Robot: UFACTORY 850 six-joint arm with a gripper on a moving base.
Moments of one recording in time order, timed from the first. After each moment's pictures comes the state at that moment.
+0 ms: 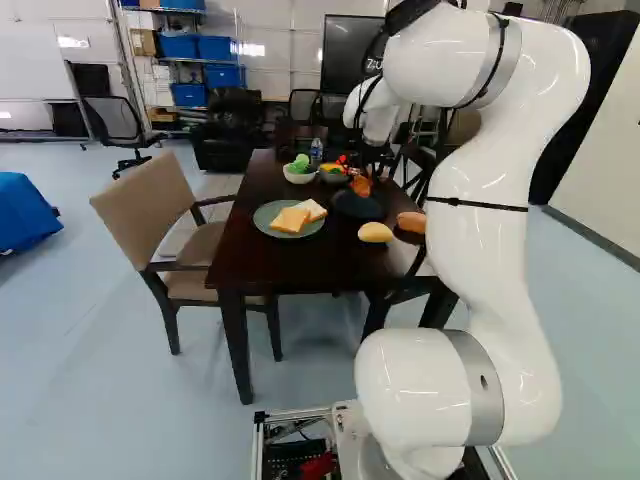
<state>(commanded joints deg) -8.1 -28.7 -82.4 -2.4 -27.2 0.0</state>
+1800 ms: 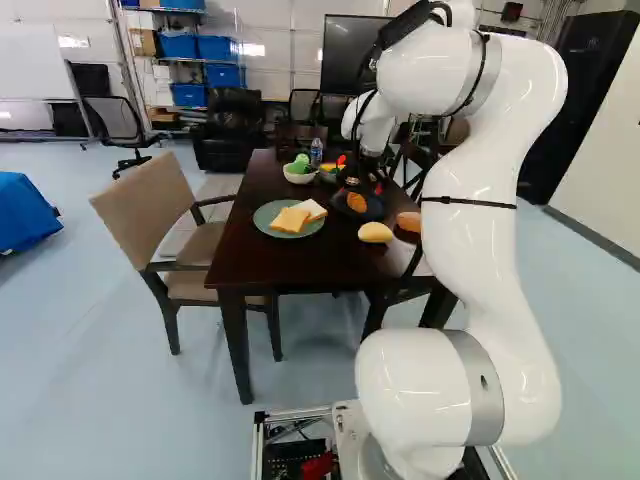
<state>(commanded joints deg) -8.2 -31.1 -82.3 -2.4 -27.2 0.0</state>
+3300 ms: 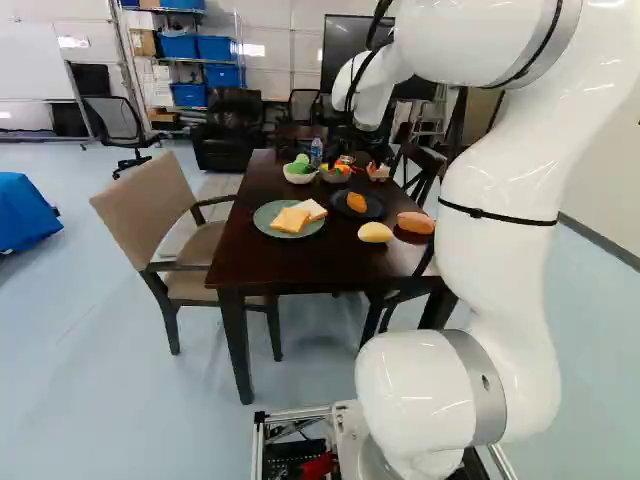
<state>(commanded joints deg) -3.7 -18.1 -76.1 -2.4 -30.3 0.0</state>
